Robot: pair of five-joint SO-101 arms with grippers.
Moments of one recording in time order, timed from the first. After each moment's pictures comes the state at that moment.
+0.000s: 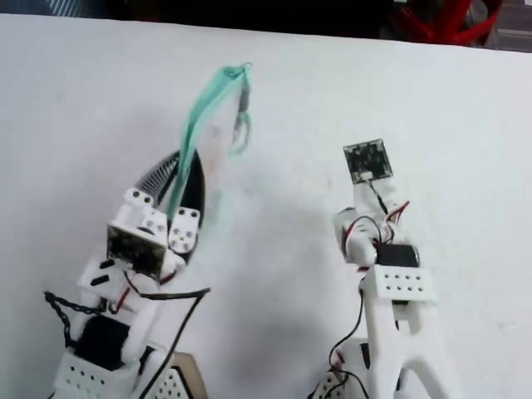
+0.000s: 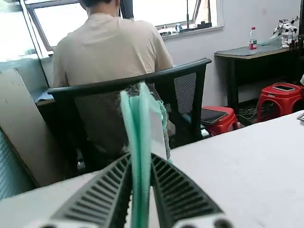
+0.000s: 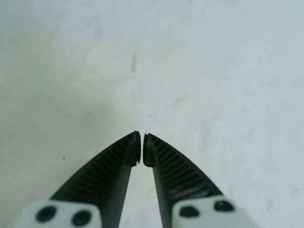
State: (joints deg) left arm 15.2 -93.8 77.3 22.4 -11.0; right arm 1.3 -42.7 66.3 34.6 16.1
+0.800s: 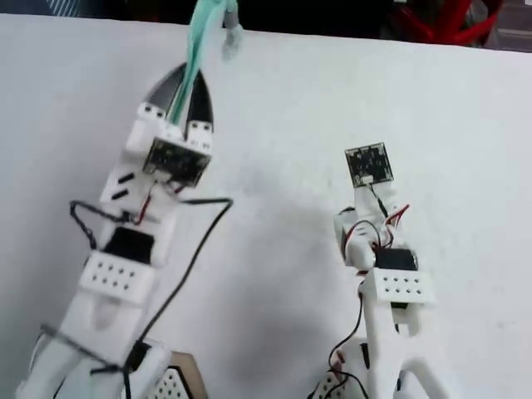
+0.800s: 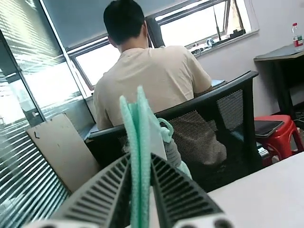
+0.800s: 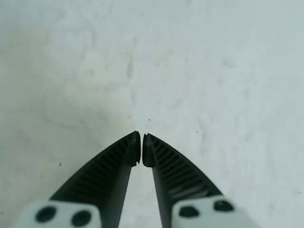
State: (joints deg) left arm 10.9 -42.9 55.6 -11.9 -22.9; right arm 1.2 -42.7 68.6 31.4 16.0
